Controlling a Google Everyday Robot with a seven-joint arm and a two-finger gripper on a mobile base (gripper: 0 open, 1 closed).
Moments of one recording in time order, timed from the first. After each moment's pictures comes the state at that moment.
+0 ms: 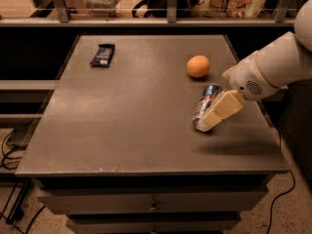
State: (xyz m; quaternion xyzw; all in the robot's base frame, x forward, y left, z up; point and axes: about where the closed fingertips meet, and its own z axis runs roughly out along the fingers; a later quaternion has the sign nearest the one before) arm 0.519 -0.139 0.879 -0.50 0.81 0.13 0.28
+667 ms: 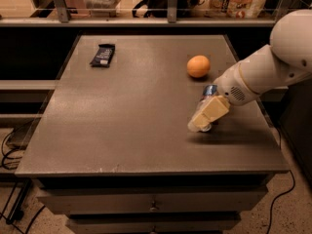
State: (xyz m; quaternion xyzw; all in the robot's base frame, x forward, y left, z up) arm 0.540 -0.124 0.843 -0.49 0.82 0.15 0.27
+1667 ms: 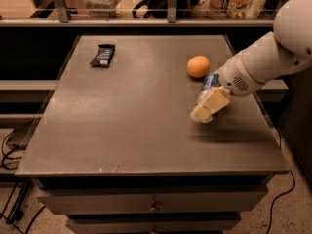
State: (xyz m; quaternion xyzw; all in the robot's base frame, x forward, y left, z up) arm 0.549 -0.124 0.867 -0.50 0.81 0.12 0.28
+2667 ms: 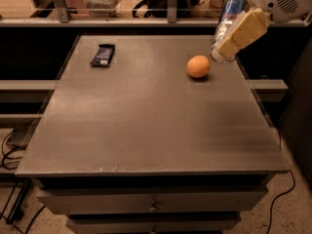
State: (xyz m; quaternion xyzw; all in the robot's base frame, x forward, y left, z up) arm 0.565 -0.146 1.041 -0.52 0.76 0.05 0.39
